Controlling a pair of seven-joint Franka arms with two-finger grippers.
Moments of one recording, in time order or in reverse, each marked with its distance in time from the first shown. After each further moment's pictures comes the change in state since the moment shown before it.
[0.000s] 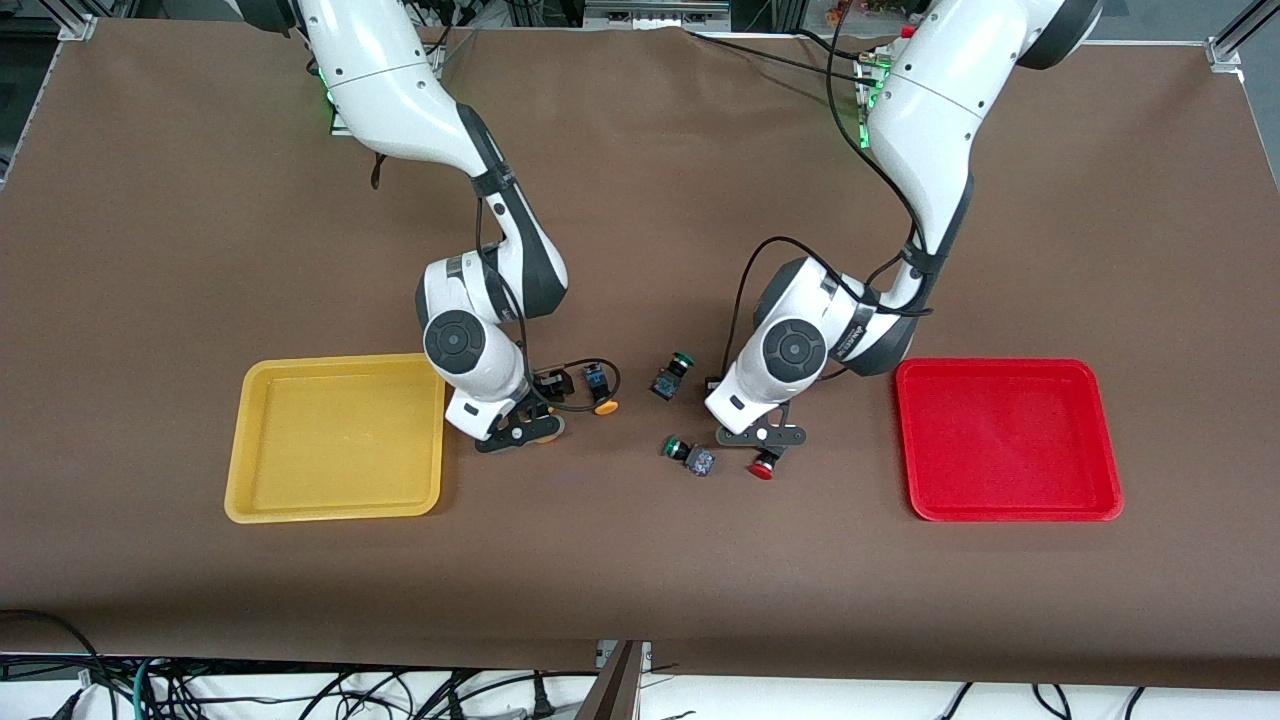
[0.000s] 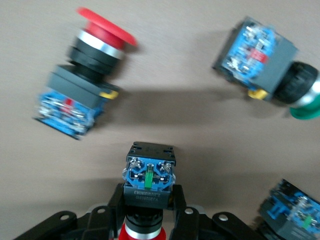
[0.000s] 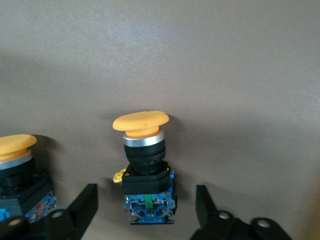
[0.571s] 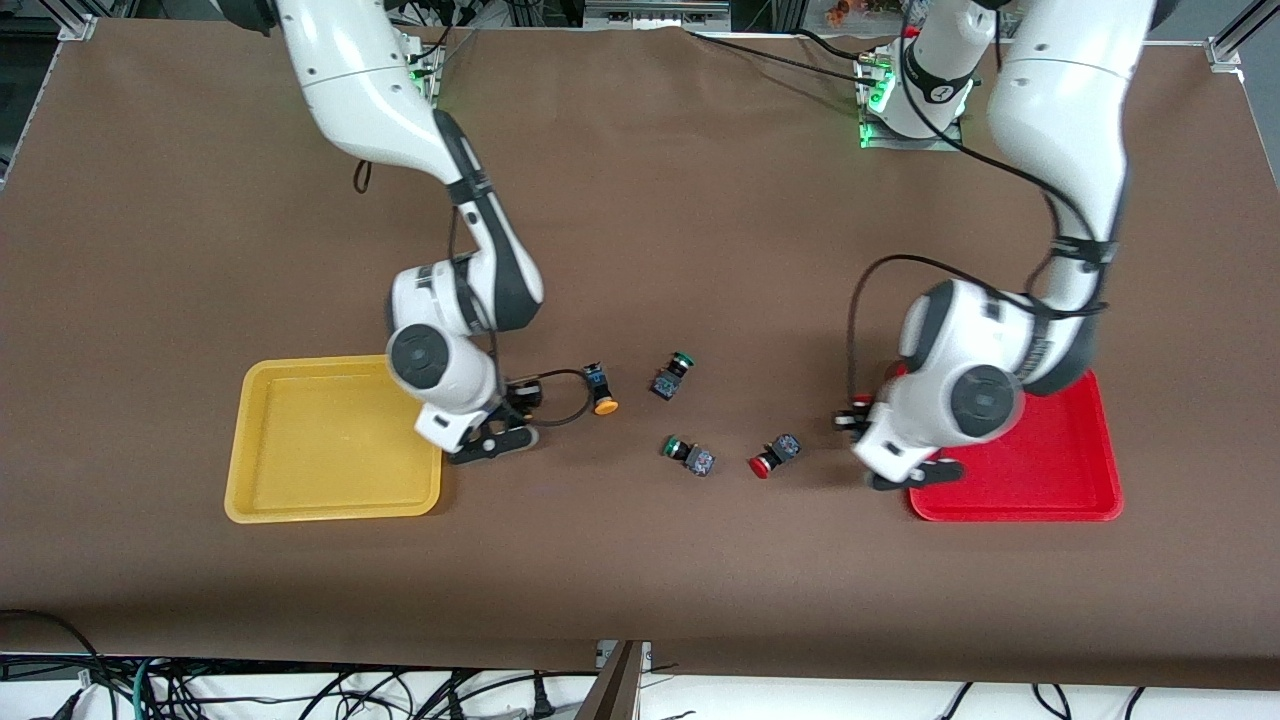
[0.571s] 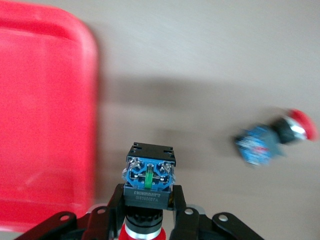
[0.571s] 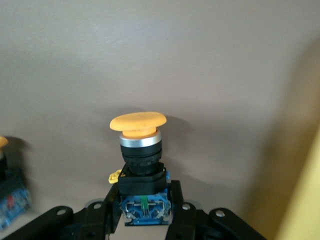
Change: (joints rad) left arm 0.268 -0.114 0.036 0.026 0.007 -0.209 0.169; right arm -0.093 -0.032 -0.030 0.048 0.000 -0.138 -0.119
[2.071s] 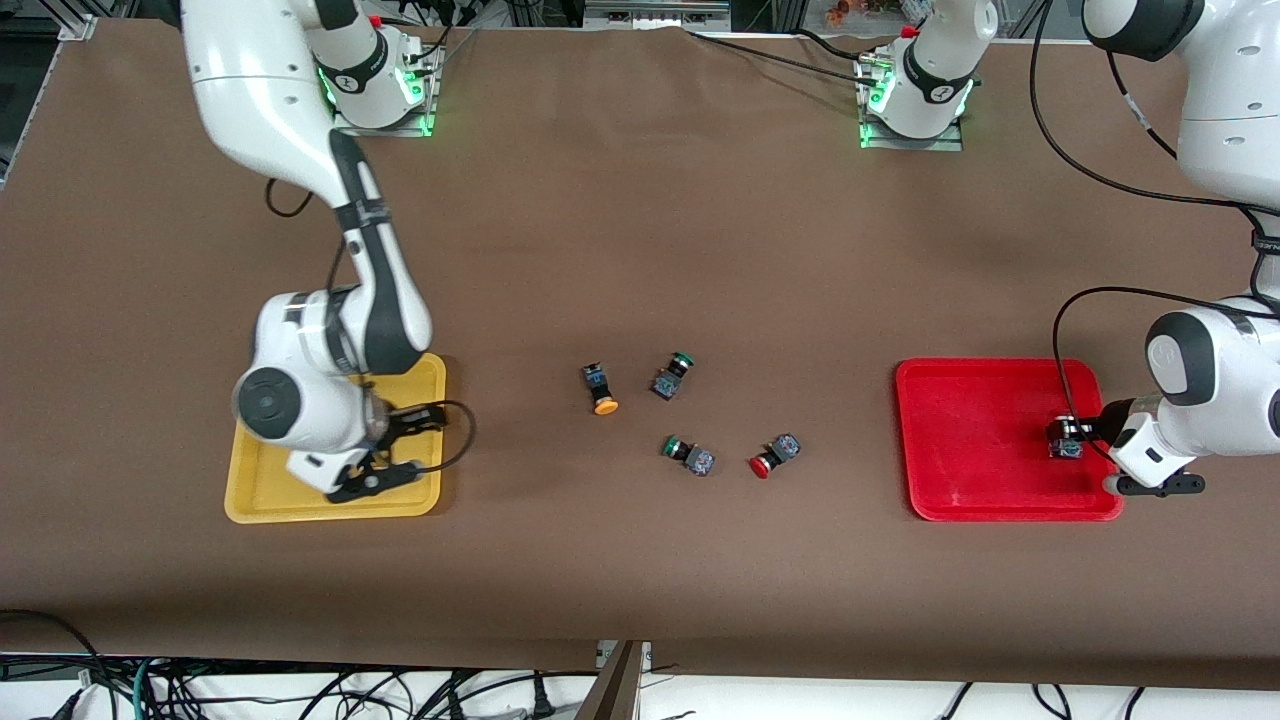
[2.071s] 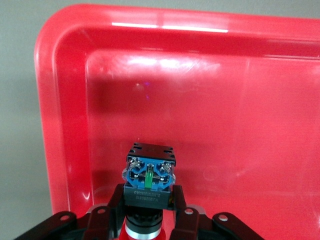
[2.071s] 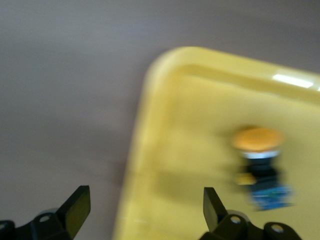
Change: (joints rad) left arm 0.449 0.068 -0.003 -0.066 0.040 0.164 0.511; right arm -0.104 -0.020 -0.005 0.066 -0.041 -0.121 -0.012
